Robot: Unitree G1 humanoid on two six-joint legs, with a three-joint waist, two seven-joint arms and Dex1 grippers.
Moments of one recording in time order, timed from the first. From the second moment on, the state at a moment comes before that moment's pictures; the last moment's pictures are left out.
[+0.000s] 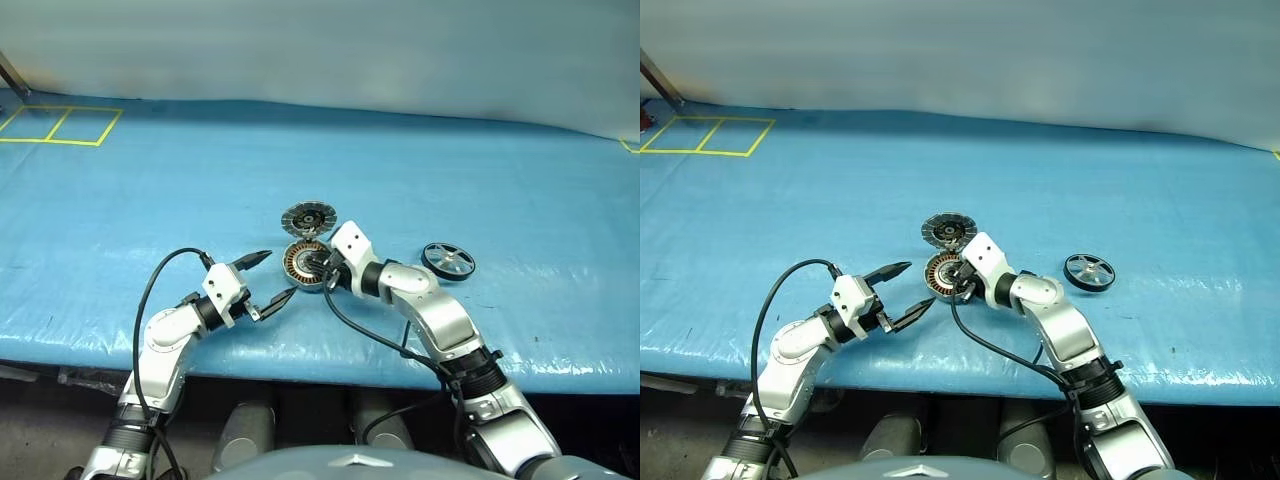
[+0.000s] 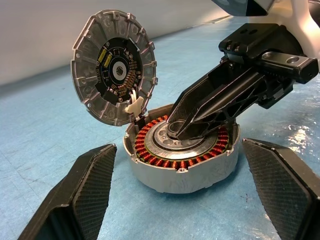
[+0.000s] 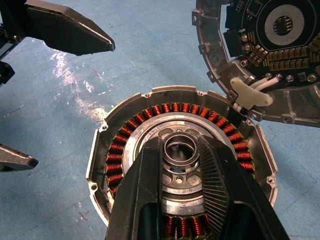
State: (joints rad) left arm -0.02 0.36 -0.09 0.04 -0.20 -0.18 -0.81; right arm -0.35 -0.26 0.31 -0.07 0.10 0.55 0.63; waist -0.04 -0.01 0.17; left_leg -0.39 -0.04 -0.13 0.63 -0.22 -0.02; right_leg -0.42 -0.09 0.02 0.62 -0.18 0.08
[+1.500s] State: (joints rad) left arm -0.02 0.36 -0.11 0.08 -0.17 -0.21 -0.79; right arm -0.35 -0.23 0.29 -0.06 0.13 0.54 0.60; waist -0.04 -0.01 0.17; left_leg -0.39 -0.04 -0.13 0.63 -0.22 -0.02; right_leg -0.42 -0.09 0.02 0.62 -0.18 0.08
